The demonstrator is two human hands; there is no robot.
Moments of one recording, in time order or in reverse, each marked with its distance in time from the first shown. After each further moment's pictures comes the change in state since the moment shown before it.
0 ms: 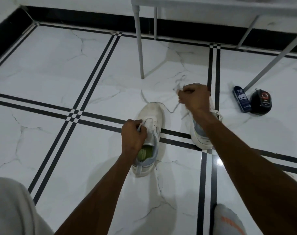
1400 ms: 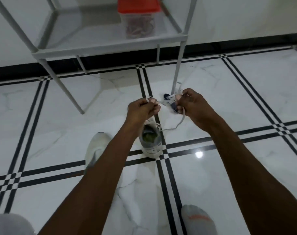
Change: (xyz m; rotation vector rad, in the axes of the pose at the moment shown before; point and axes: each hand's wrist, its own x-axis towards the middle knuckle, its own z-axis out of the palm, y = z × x) left_hand 0.026 0.239 0.091 -0.896 -0.652 -0.124; right_hand -0.030 0.011 -0.218 0.411 -0.049 0.117
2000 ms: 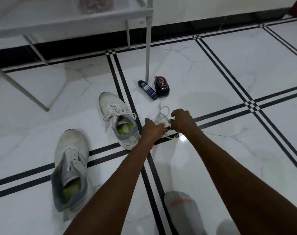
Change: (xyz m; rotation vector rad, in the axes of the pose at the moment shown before) left_hand 0.010 -0.167 0.070 0.491 -0.107 -0.381; right_hand -0.016 0.119 -0.057 -1.027 0.212 0.341
